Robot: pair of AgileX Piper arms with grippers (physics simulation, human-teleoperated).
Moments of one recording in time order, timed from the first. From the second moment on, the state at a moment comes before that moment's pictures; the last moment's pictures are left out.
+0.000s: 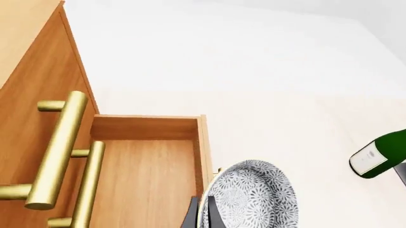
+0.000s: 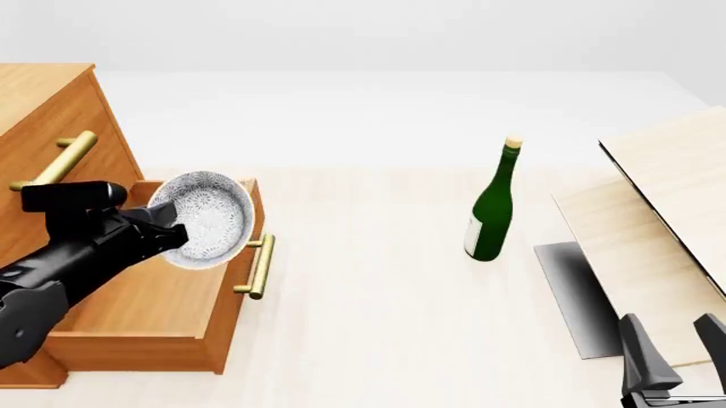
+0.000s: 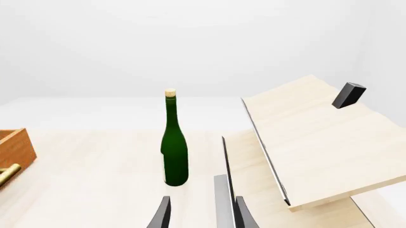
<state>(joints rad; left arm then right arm) -0.15 1.05 -0.58 -0.02 -0.18 0.00 0.01 0.00 0.00 0.00</state>
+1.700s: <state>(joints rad) 0.11 1.27 -0.48 -0.23 -0.10 0.00 0.01 0.00 0.00 0.00</state>
